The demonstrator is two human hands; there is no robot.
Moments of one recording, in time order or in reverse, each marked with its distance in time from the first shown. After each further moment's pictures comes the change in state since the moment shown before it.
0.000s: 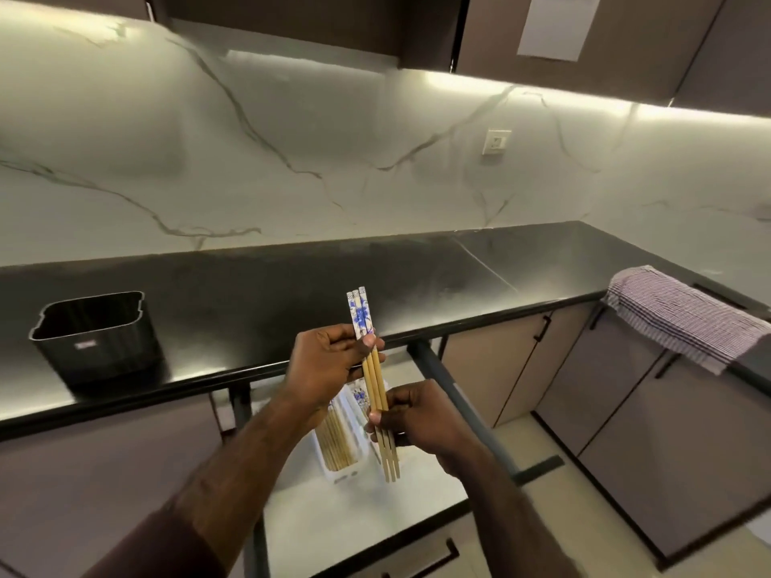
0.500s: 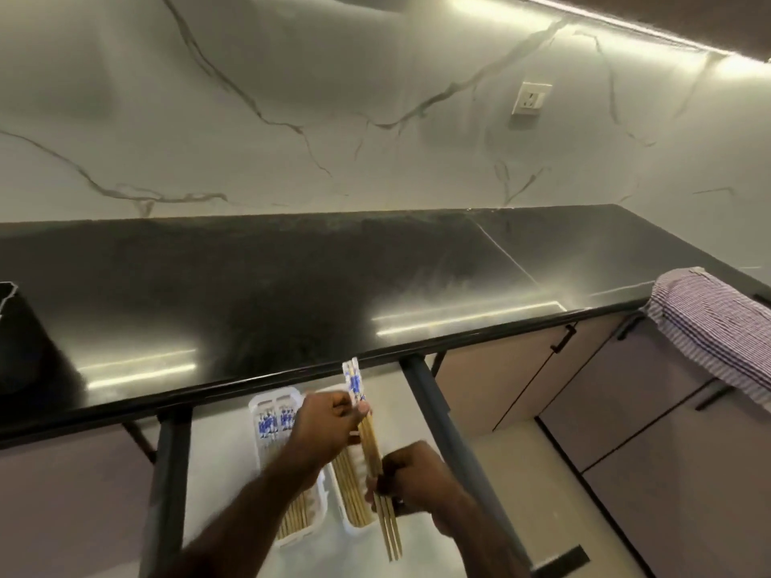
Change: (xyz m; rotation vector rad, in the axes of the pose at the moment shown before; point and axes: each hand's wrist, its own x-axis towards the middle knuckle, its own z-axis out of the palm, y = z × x) left_hand 0.142 -0.162 0.043 0.295 0.026 -0.249; right_hand 0.150 0.110 -0.063 -0.103 -0.136 0.482
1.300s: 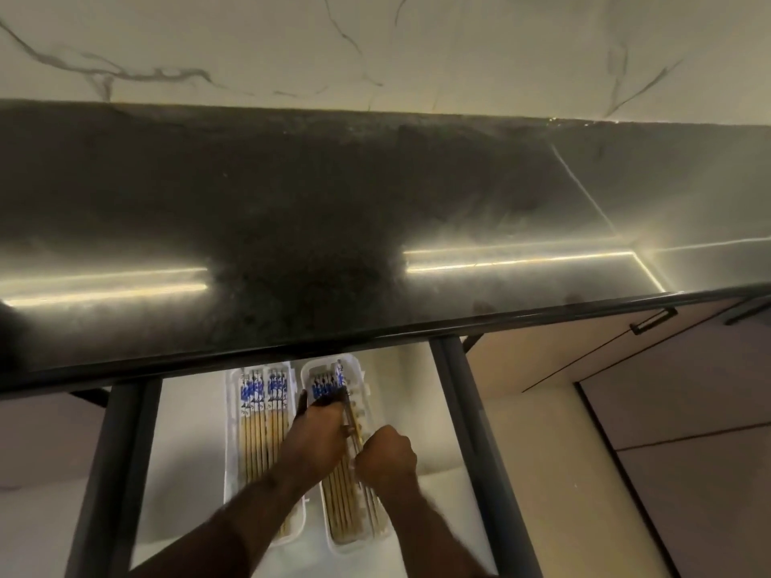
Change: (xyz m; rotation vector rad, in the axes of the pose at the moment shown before) left_hand 0.109 -0.124 0.033 0.761 -0.113 -0.118; right_hand 0.181 0.037 0.036 -0.507 0.097 0.151
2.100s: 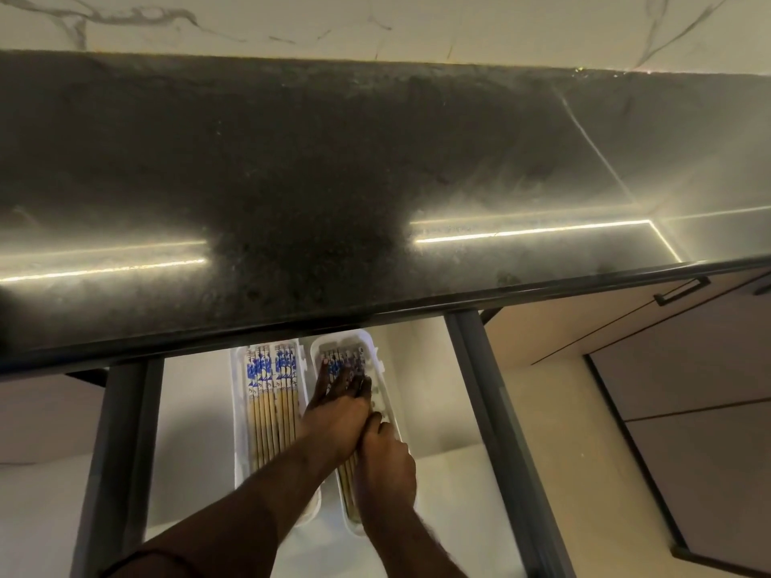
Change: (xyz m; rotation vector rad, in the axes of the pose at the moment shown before) left_hand 0.024 -0.023 0.035 0.382 -0.063 0.045; right_hand -0.011 0.009 0.054 -0.195 0.250 -0.265
